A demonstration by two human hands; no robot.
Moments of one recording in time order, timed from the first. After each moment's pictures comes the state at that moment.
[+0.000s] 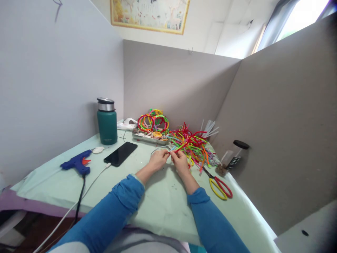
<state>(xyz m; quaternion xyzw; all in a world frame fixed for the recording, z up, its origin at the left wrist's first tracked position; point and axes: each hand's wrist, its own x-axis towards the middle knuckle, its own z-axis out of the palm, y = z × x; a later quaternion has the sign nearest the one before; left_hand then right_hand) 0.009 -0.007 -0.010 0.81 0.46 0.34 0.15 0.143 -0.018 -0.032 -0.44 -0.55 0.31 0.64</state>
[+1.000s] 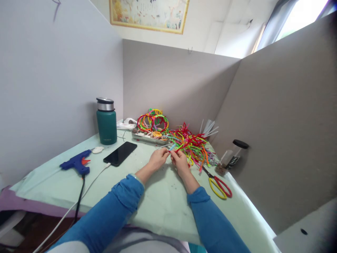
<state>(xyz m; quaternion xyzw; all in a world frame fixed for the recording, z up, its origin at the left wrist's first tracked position) 0.011 -0.008 -0.010 0.79 0.44 0.39 0.19 0.142 -0.022 -0.028 -0.42 -0.51 0.40 0.63</state>
